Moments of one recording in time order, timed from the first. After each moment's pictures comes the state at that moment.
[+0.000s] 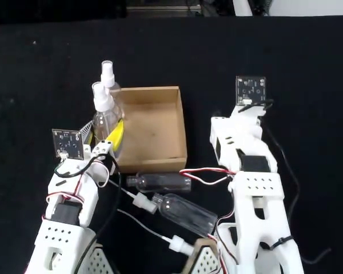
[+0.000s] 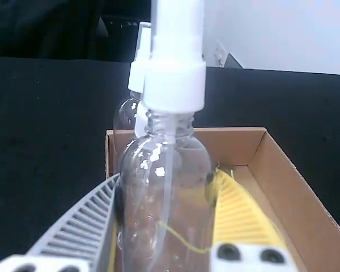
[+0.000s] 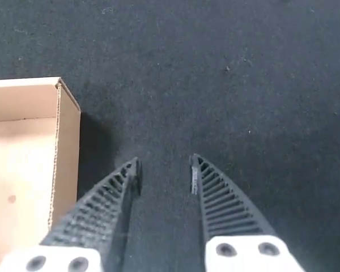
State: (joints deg) left arm 4.6 -81.5 94.9 8.0 6.0; right arm 1.8 -42.7 63.8 27.3 0.6
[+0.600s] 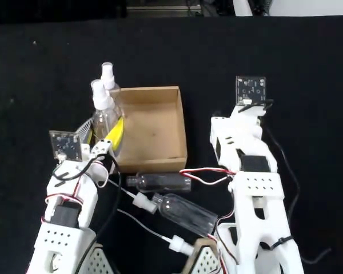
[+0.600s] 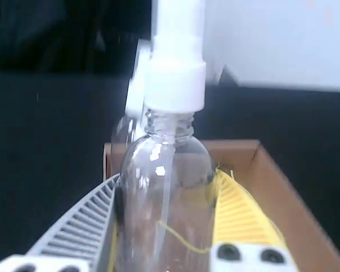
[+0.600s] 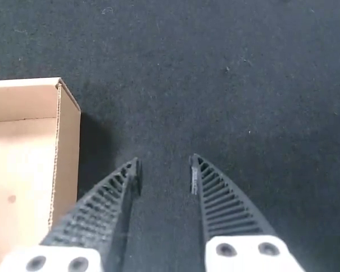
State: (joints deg) left arm 4.6 -86.7 94.9 8.1 6.1; right arm 1.8 -42.7 63.8 27.3 0.6
